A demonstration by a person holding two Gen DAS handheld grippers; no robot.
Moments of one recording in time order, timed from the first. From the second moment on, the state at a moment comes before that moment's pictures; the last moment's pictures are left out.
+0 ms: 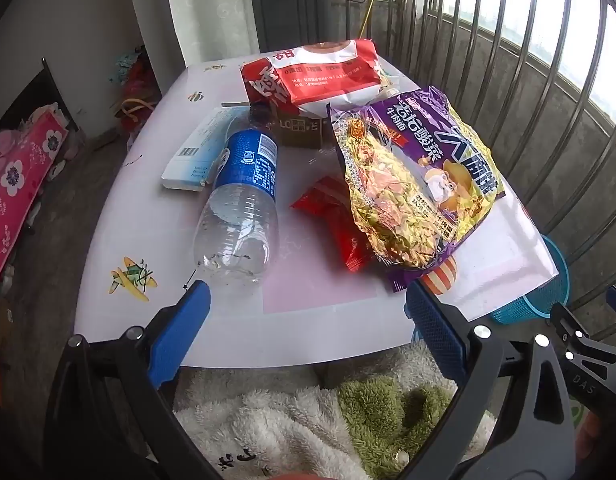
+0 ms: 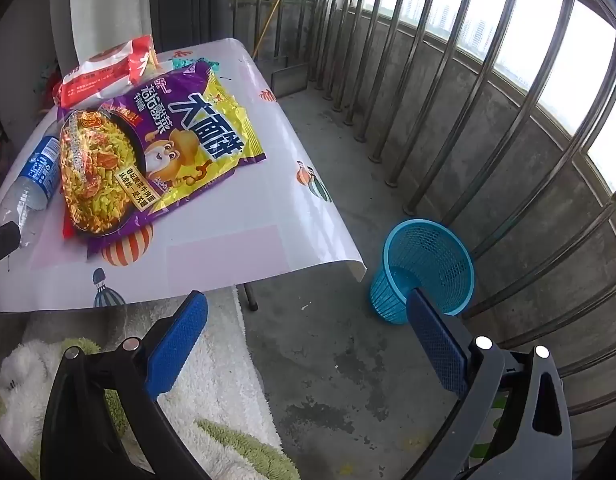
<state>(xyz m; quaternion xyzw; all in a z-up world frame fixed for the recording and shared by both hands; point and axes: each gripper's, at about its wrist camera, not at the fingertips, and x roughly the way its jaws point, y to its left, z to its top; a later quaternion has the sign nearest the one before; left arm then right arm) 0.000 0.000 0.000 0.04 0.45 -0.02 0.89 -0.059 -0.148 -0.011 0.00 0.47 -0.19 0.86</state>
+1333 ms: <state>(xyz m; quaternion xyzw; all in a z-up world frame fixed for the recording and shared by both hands) 0.002 0.008 0.003 0.04 0.45 -0.02 0.89 -0.058 -0.143 -0.006 0.00 0.47 -0.18 0.86</state>
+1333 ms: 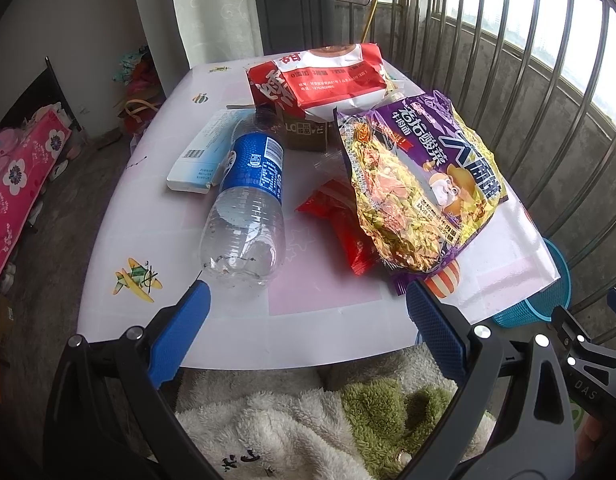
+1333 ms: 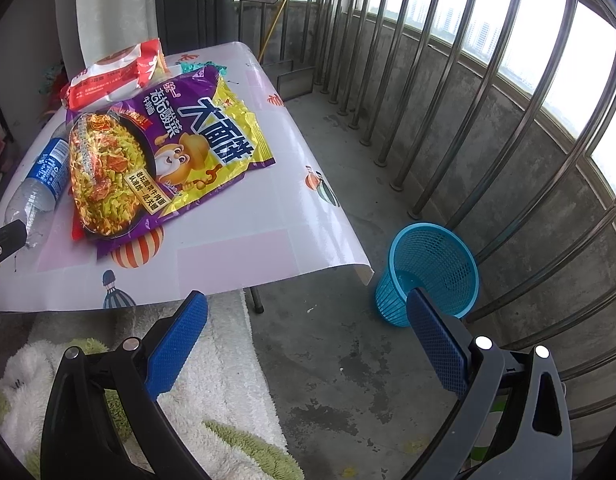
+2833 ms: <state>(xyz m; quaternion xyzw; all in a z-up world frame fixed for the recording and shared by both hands) 0.008 0.020 -0.004 0.03 0.44 -0.02 0.89 -0.042 -0.136 -0.010 0.00 0.48 -0.19 0.86</state>
